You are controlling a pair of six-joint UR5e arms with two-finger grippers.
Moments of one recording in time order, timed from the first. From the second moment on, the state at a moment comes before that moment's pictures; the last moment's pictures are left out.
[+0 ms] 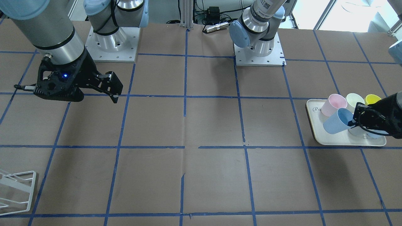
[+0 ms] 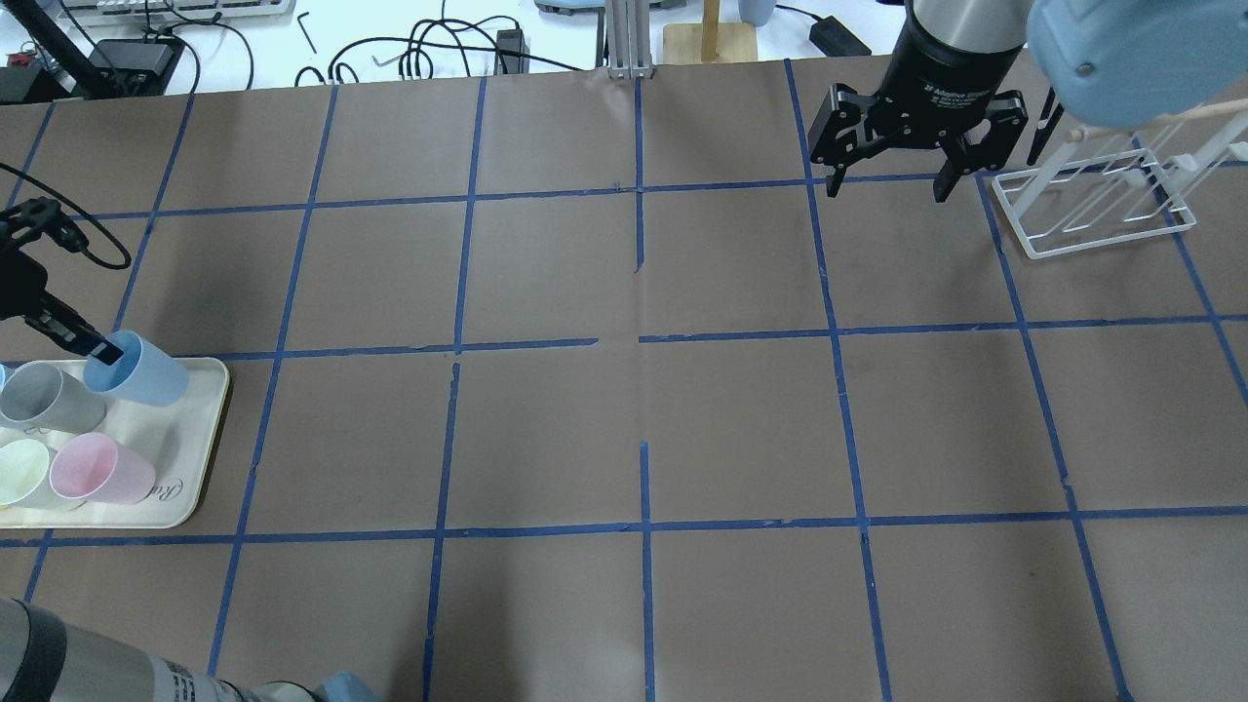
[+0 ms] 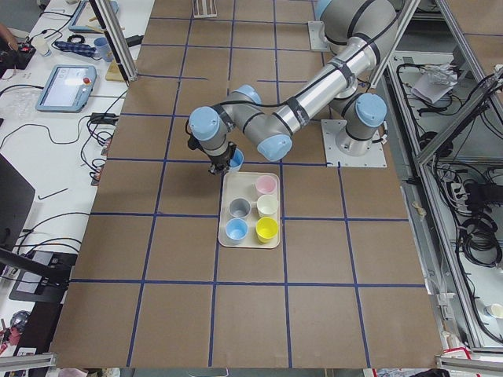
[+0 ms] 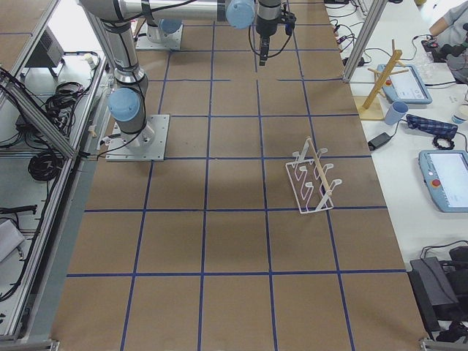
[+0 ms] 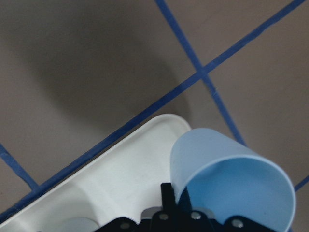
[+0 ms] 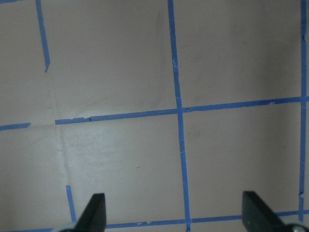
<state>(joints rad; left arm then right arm) -0.94 -1.90 -1.52 -1.55 1.46 1.17 1.59 -1.45 1.48 -1.60 -1.53 0.10</state>
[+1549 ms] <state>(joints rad) -1.33 -1.81 -1.50 -2.65 0.39 0.93 1.34 -1.50 1.48 -1.26 -0.75 -0.29</state>
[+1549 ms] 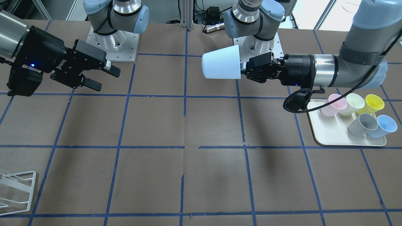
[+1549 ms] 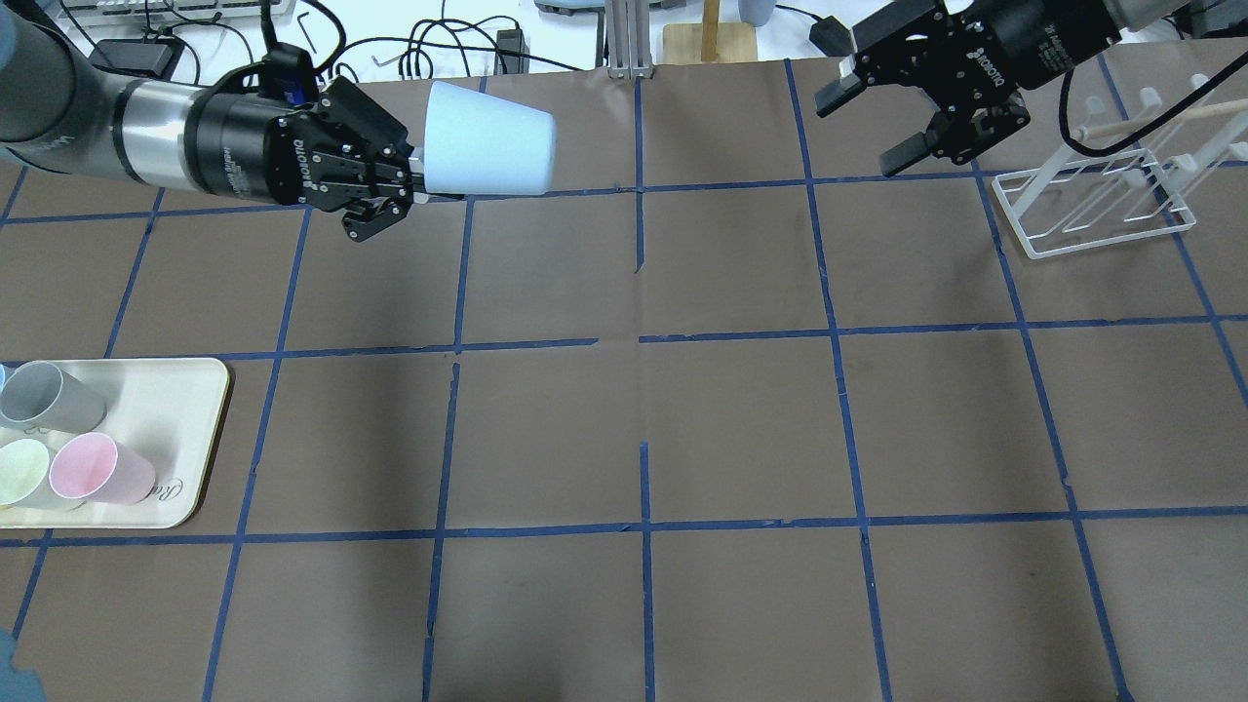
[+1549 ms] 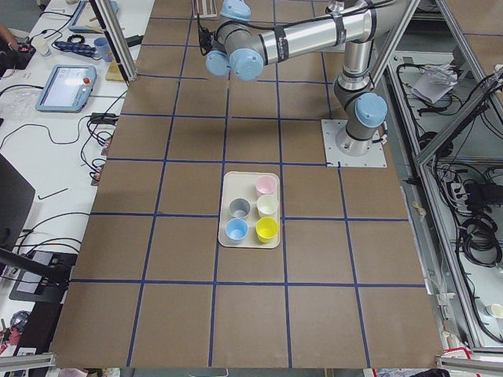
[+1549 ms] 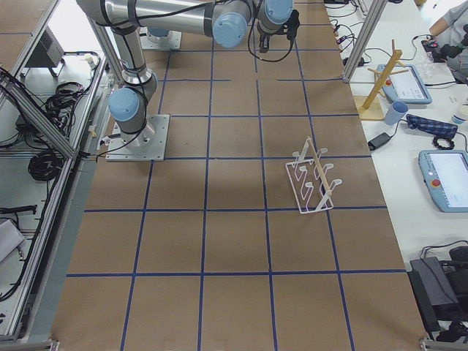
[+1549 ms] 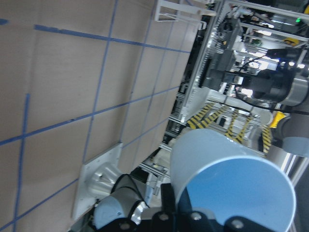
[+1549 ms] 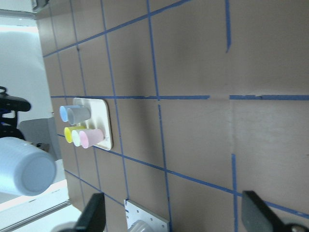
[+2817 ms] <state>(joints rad) -1.53 -1.77 -1.57 -2.78 0.09 1.03 1.35 -1.59 1.48 -1.11 -0.53 -1.02</state>
